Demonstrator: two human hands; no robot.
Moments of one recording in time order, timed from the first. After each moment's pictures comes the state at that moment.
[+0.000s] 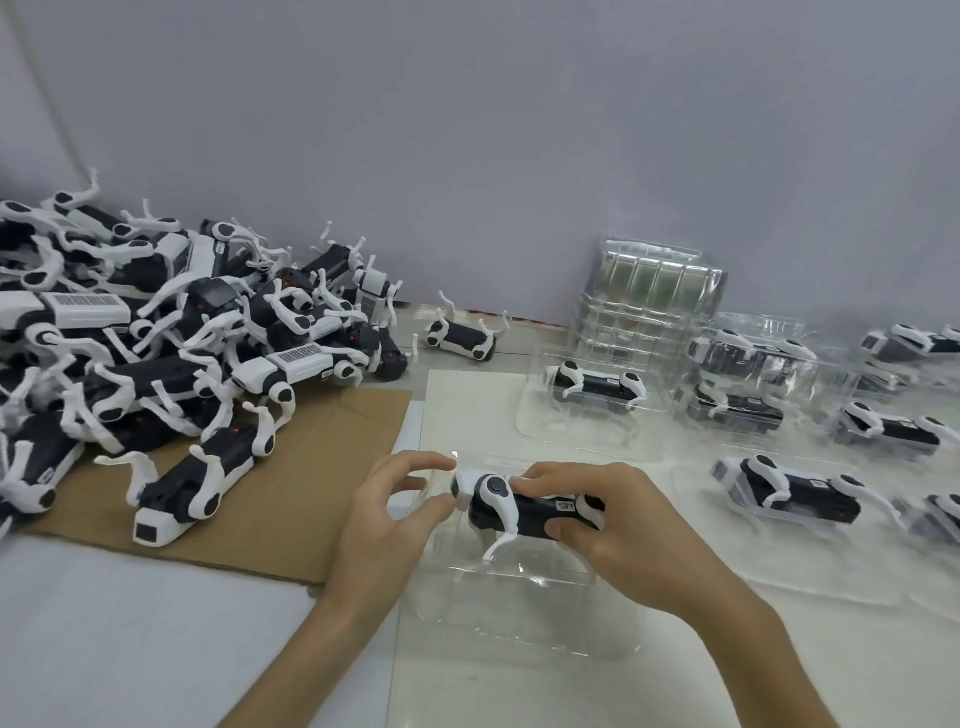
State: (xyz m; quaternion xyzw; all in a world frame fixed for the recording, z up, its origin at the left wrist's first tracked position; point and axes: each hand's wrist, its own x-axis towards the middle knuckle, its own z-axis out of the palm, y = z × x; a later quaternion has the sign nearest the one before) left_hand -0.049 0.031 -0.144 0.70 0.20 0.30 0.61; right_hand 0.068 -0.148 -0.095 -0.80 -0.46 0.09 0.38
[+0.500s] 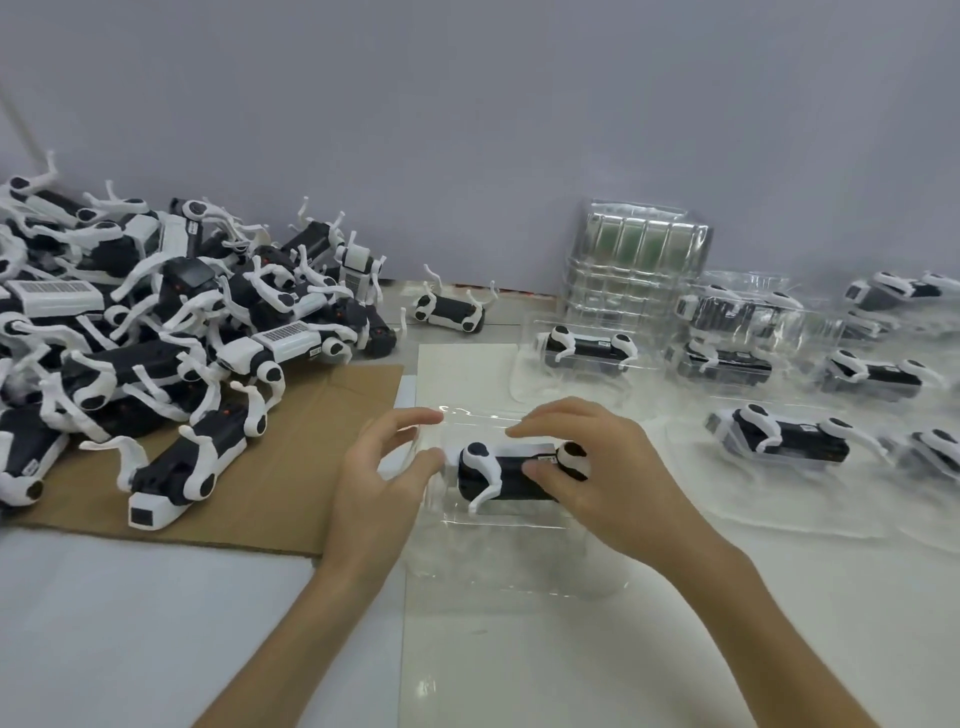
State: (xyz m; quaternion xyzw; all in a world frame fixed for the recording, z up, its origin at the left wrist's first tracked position) left_hand -0.050 0.035 -0.141 0.70 0.17 0.33 0.60; right_hand 0.062 -0.137 -0.105 -0.81 -0.46 -0.04 0.37
